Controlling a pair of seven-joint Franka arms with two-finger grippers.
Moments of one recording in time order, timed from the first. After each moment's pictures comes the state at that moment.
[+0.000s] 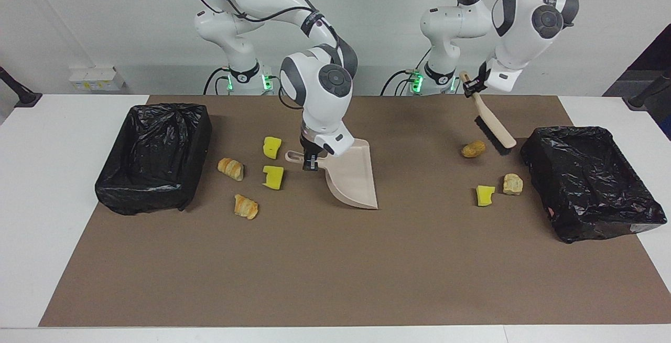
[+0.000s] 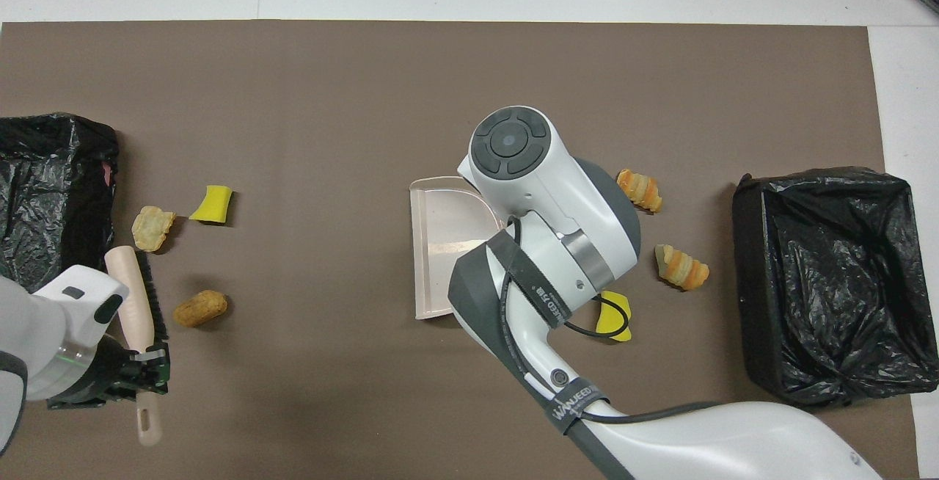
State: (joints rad) left arm -0.01 -0.36 -0.03 -2.33 0.00 1.61 -0.35; right arm 0.48 0.40 0.07 -1.57 -0.19 1.77 -1.03
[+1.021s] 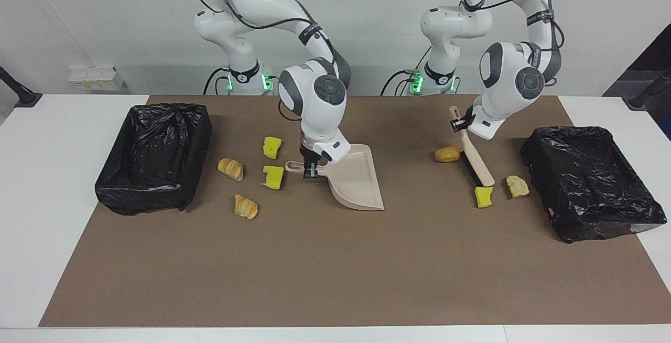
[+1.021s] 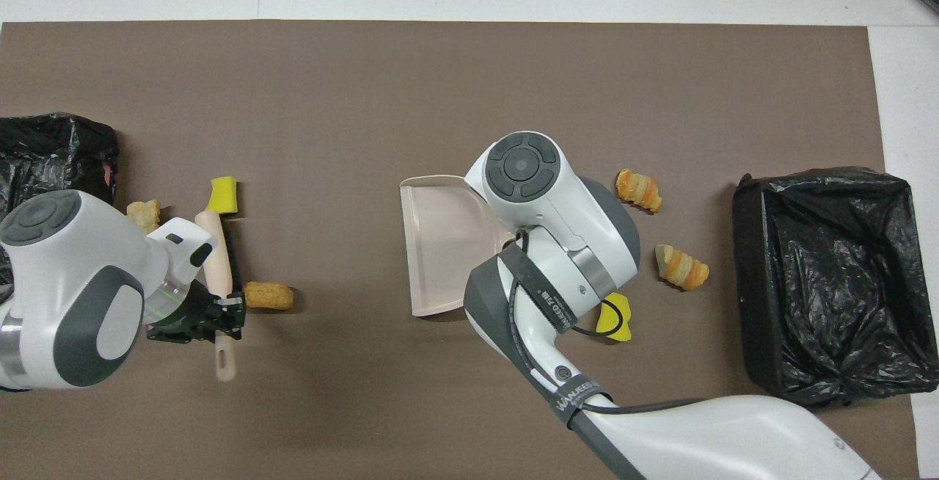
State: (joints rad) left arm -0.10 -0.08 -0.07 -2.29 -0.17 1.86 -0.31; right arm 0.46 0.39 0.06 -1.68 -0.20 1.94 -1.02
